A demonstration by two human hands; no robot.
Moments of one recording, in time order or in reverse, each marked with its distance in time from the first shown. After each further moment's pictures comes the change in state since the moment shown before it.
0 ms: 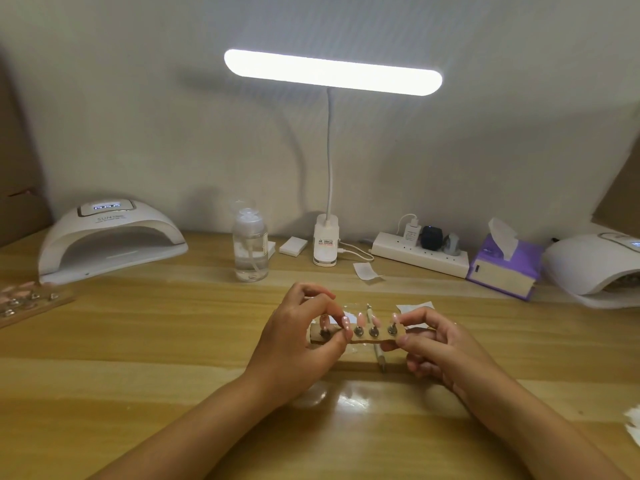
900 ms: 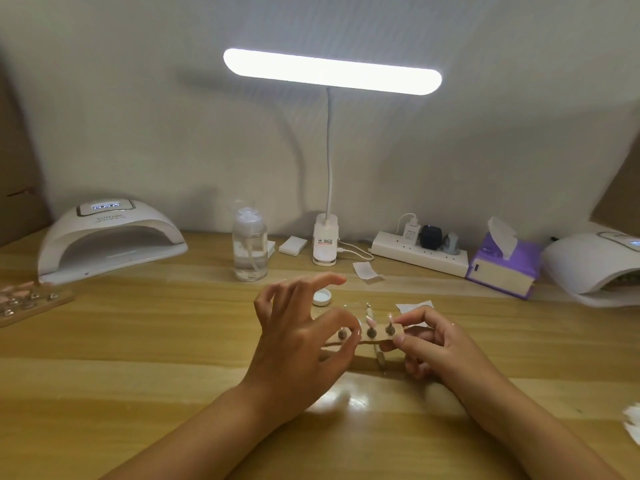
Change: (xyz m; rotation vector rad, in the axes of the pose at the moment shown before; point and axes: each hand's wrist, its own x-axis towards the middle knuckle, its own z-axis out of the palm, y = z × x) left_hand -0.007 0.003 0.005 0.378 0.170 0.341; right_hand -0.004 0.000 0.005 -0.074 0.055 -0.051
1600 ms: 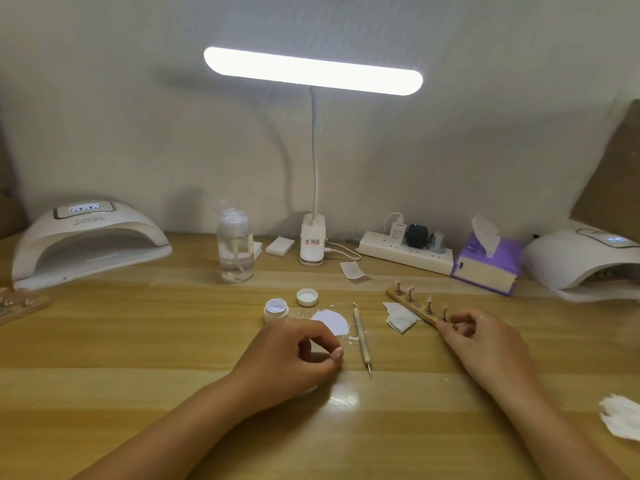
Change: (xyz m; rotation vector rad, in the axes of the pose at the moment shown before) left_hand -0.002 -0.016 0.005 -0.443 -0.470 -0.369; right_hand 0.013 0.018 -0.052 -0.731 0.536 0.128
